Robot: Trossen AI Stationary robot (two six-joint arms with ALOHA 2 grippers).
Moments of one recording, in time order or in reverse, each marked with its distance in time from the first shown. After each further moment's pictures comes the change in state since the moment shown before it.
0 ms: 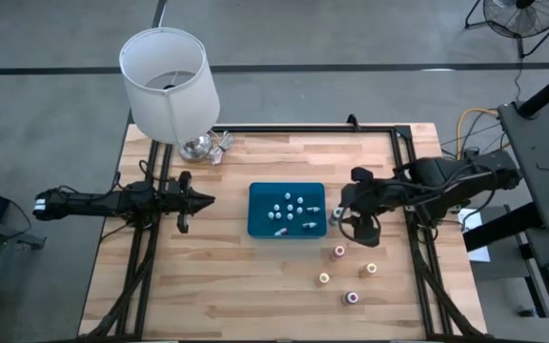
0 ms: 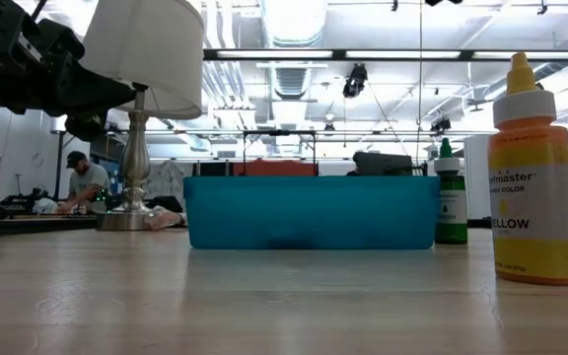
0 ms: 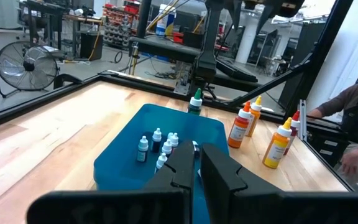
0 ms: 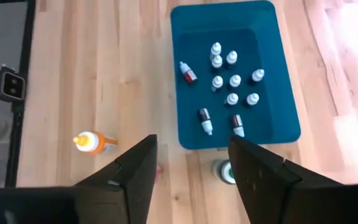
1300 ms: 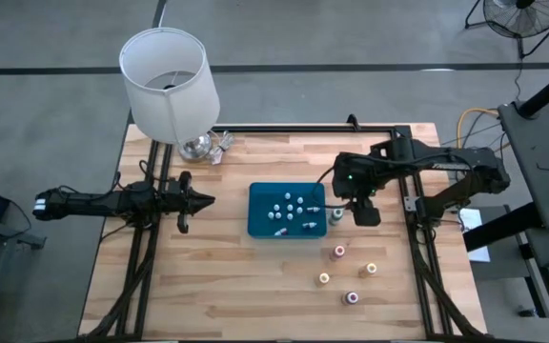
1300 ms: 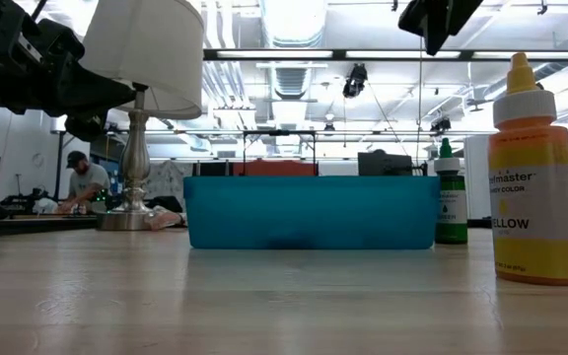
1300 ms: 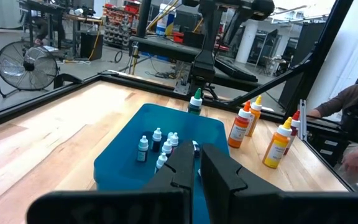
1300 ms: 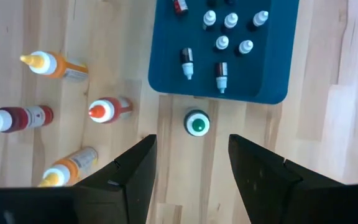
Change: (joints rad) left arm 0.000 0.000 0.000 0.000 0.000 0.000; right arm -0.257 0.129 0.085 -0.243 -0.212 -0.385
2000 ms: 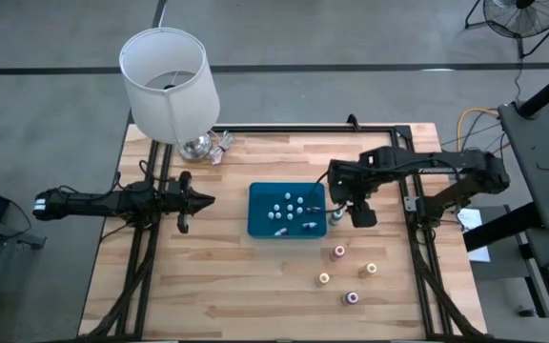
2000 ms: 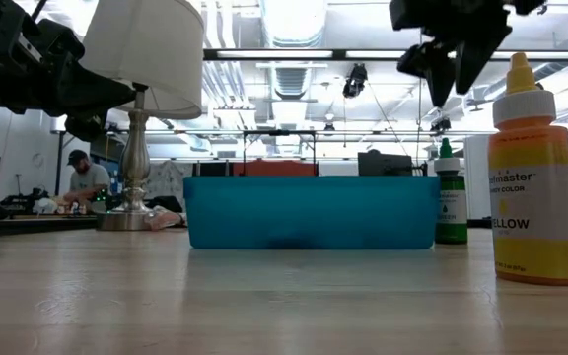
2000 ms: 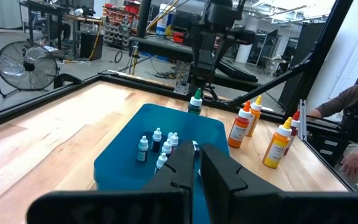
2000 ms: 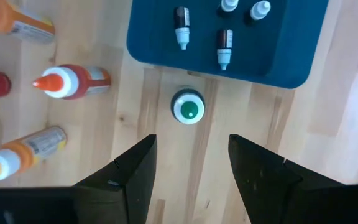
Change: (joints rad) left arm 0.000 0.000 0.000 0.000 0.000 0.000; right arm -0.050 -0.002 -0.224 0.119 0.000 -0.121
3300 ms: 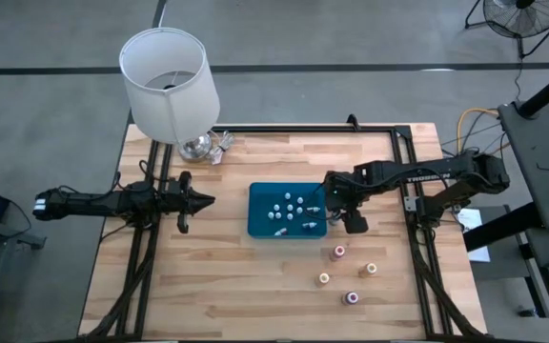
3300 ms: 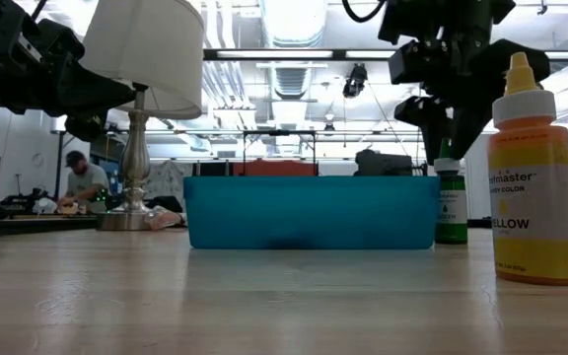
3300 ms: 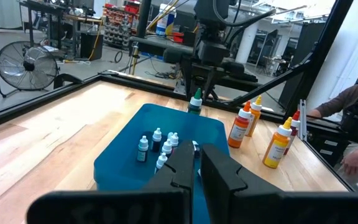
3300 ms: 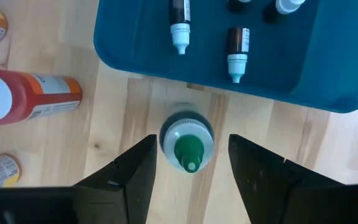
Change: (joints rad) left arm 0.000 0.000 0.000 0.000 0.000 0.000; right arm -0.016 0.000 -0.304 0.354 -0.011 -0.028
